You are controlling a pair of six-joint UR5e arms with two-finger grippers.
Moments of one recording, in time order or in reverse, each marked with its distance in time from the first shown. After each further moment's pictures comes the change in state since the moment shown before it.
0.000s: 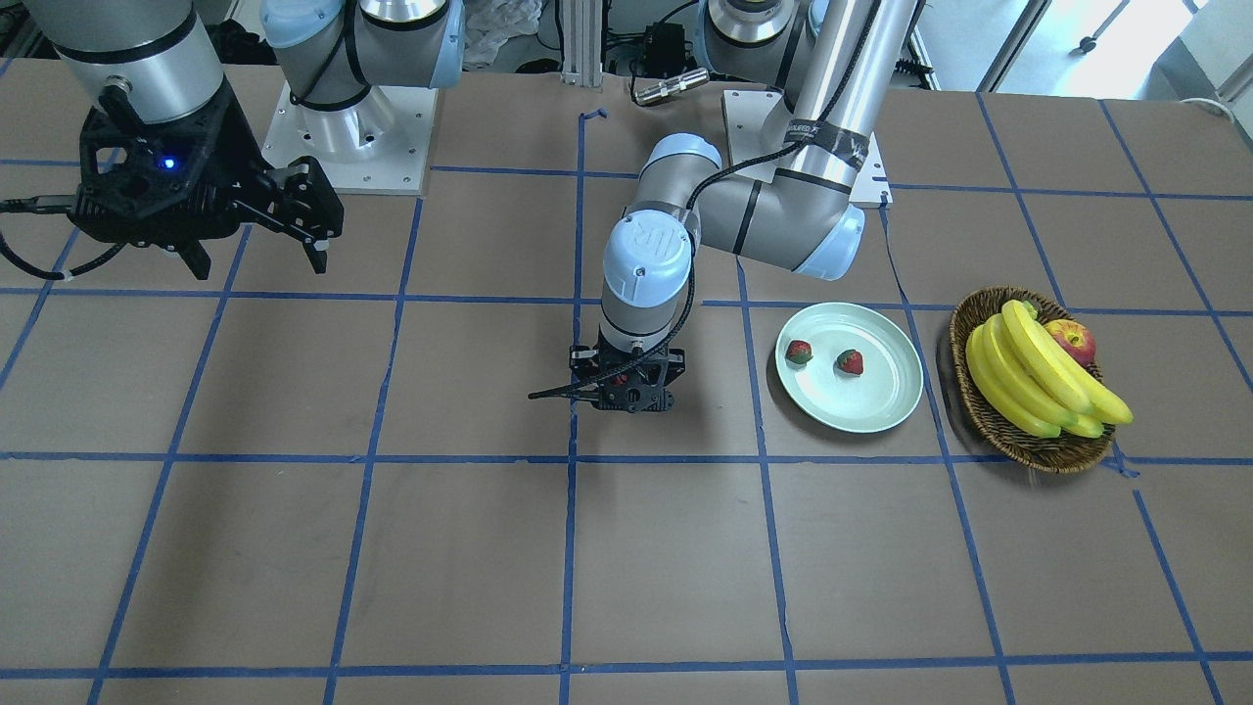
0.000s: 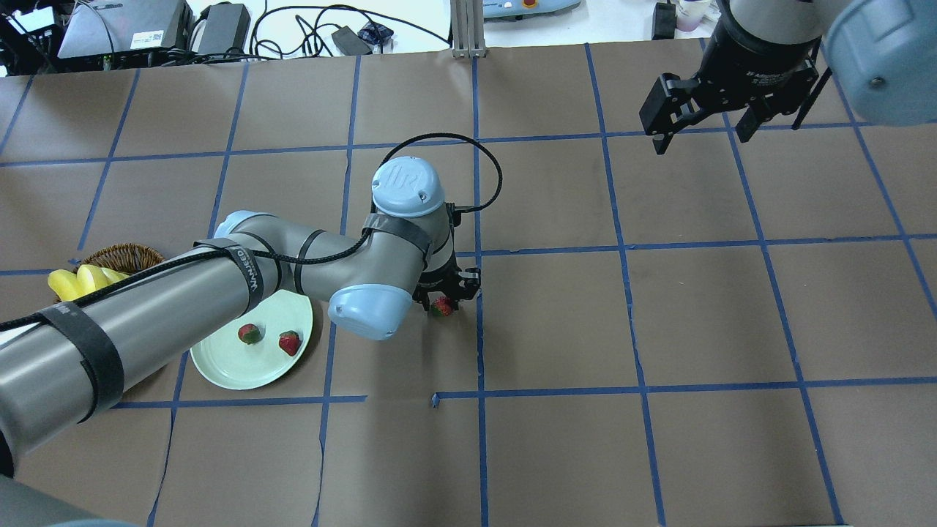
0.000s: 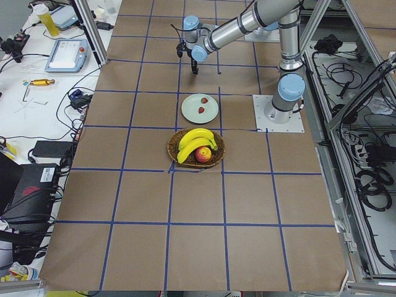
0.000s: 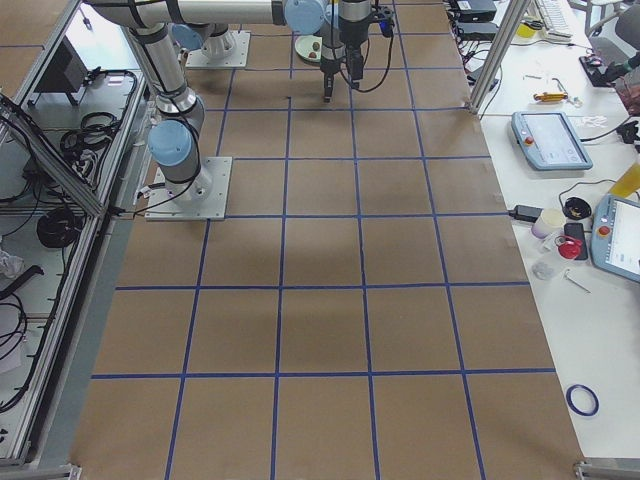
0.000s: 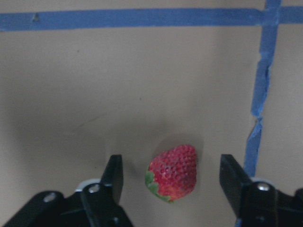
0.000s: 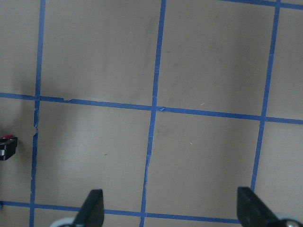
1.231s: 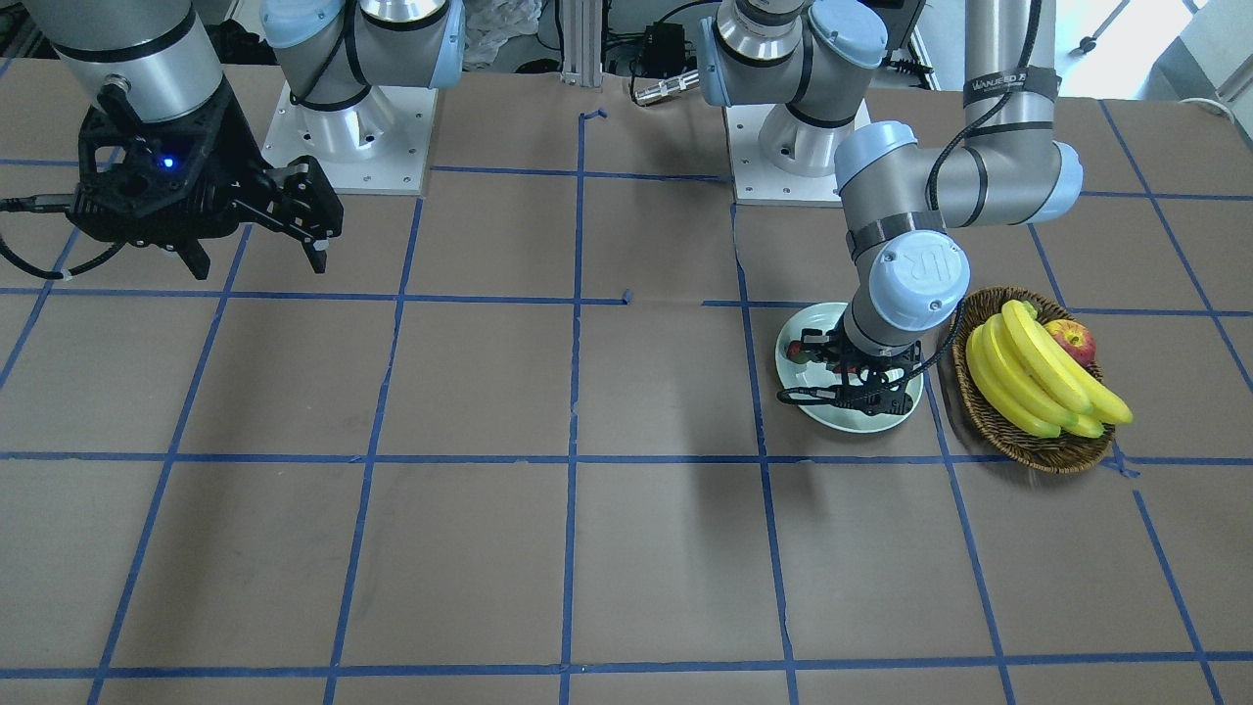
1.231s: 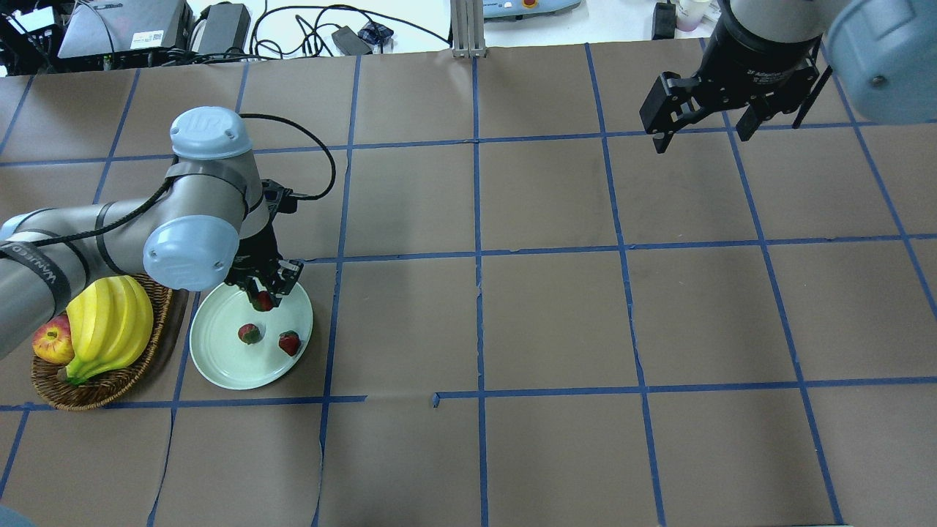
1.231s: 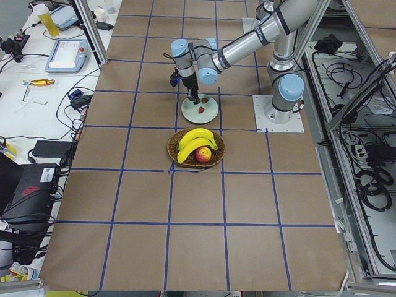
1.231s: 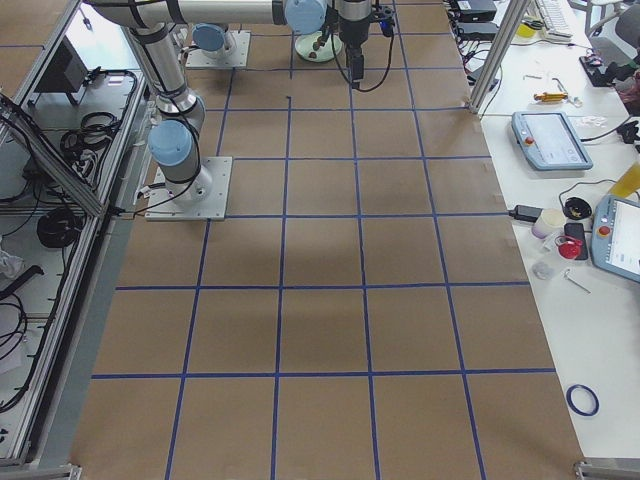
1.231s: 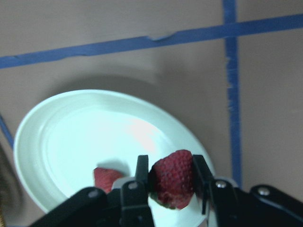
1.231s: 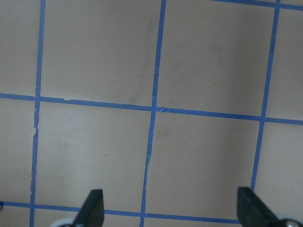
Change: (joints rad) left arm 0.459 0.178 -0.110 -0.259 0.232 0.588; right arm 0.000 0.000 -0.002 0.000 0.000 0.000
